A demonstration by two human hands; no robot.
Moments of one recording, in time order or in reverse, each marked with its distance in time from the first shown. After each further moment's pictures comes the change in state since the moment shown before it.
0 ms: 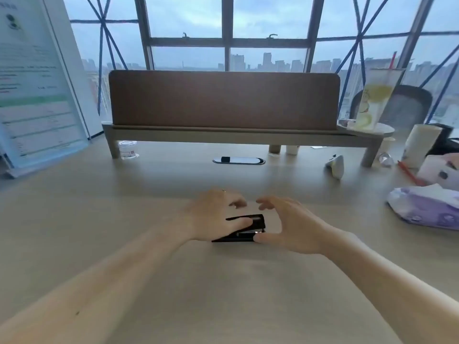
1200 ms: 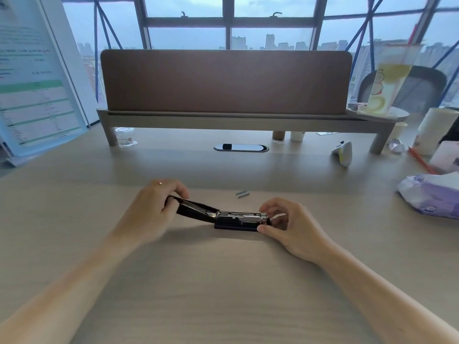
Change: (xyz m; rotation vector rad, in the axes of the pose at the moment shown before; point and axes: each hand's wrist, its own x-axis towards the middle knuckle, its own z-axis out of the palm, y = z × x) left_hand -0.055 -0.081 -0.016 -0.045 0.401 -0.054; right_hand 0.008 0.027 0.055 0.537 0.217 0.071
